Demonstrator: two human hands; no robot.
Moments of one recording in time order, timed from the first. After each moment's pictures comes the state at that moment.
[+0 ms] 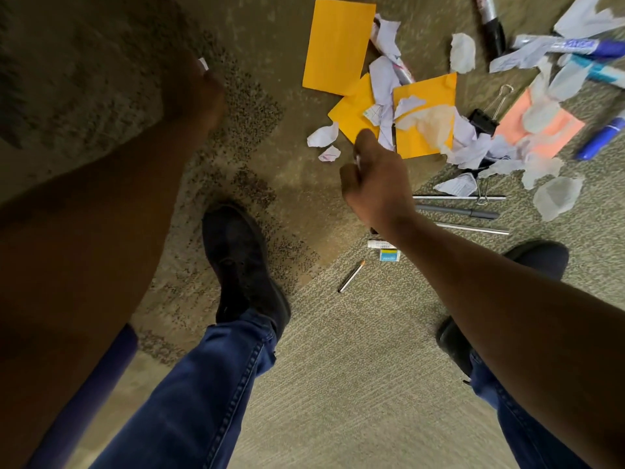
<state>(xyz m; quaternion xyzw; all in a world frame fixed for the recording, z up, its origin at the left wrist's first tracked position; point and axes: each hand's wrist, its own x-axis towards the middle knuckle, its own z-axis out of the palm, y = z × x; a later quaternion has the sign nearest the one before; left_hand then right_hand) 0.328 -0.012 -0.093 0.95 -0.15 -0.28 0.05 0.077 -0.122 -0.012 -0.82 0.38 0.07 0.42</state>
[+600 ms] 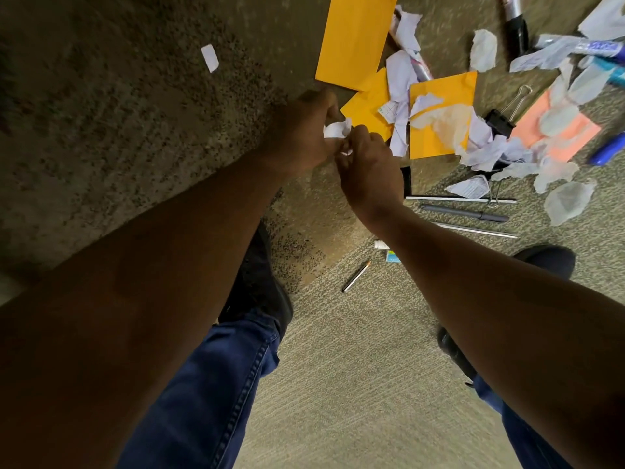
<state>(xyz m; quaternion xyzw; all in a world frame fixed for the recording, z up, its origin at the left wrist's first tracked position) 0.230 -0.051 -0.041 0.81 -0.40 -0.39 0.19 0.098 -0.102 -0.043 -0.83 0.42 0.14 0.34</state>
